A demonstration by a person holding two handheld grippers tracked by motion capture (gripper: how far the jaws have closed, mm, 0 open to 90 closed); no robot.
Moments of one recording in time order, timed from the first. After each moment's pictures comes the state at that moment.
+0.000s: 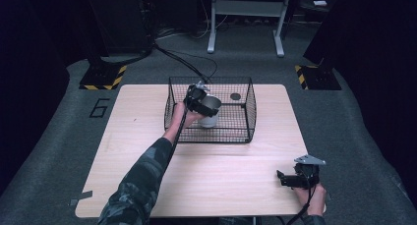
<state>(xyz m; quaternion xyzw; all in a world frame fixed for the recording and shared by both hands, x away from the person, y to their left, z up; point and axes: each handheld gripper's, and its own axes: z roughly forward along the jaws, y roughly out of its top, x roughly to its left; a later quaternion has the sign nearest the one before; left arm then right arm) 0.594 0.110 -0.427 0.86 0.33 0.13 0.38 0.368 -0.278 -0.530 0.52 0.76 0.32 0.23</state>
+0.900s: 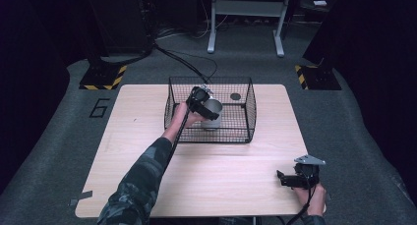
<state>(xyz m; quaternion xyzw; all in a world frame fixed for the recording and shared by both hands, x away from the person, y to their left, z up) 0.594 0.104 -0.429 0.89 0.31 0.11 0.33 0.368 -0.278 -0.530 0.52 0.76 0.32 0.23</state>
